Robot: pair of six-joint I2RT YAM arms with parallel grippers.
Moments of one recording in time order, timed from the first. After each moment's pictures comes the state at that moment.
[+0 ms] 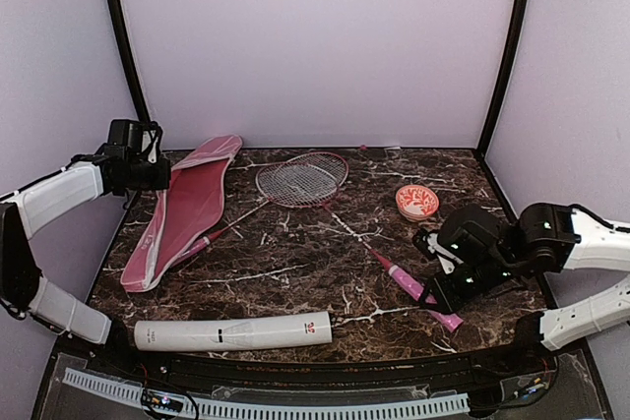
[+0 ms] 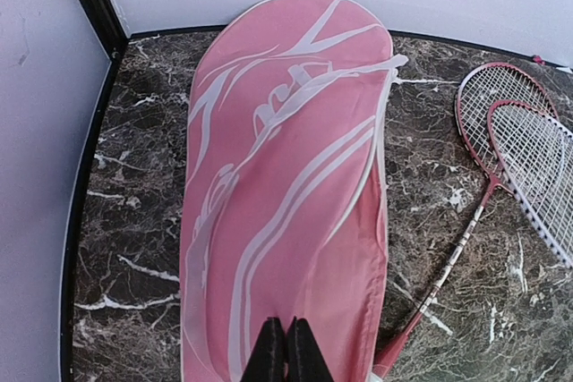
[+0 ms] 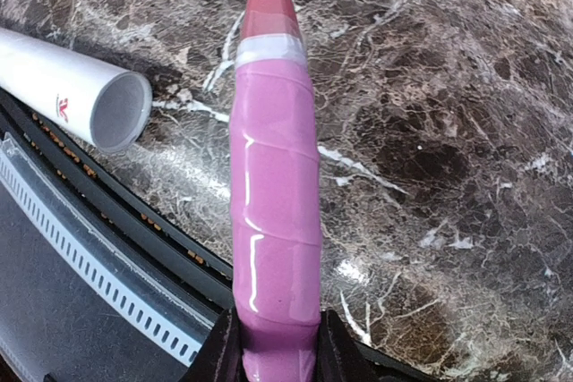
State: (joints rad) left arm -0.11 1.35 1.01 -0.36 -0.05 -0.10; right arm 1.16 1.00 0.87 -1.00 0.08 0.65
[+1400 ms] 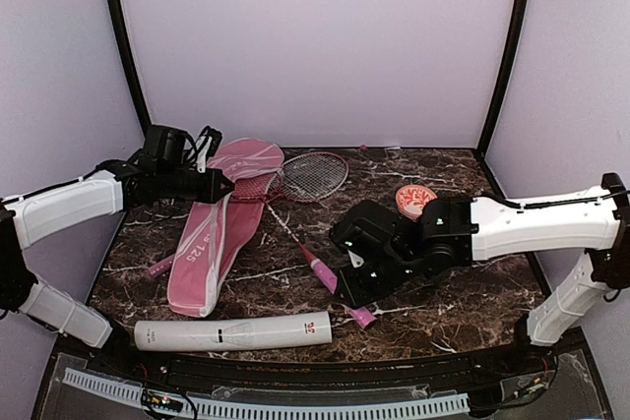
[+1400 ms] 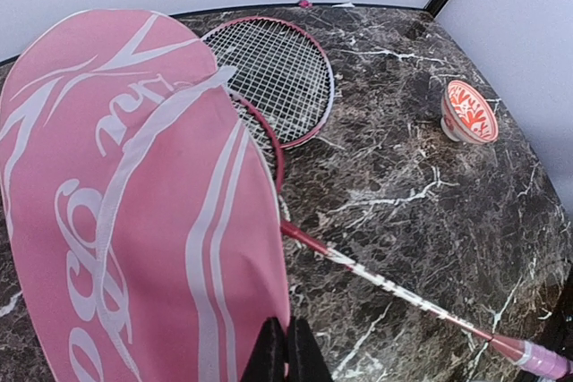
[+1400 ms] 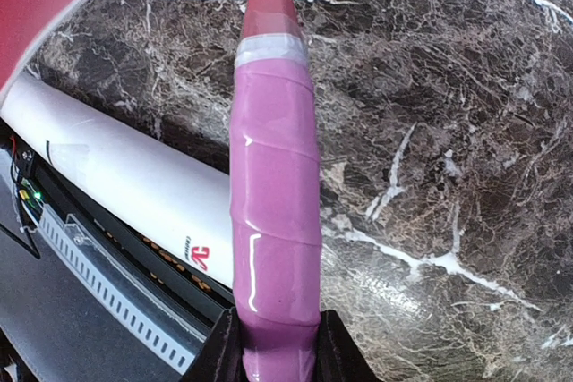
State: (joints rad) left arm -0.43 1.35 0.98 -0.27 0.21 -0.21; right arm 1.28 1.52 1.18 -0.74 0.08 0.76
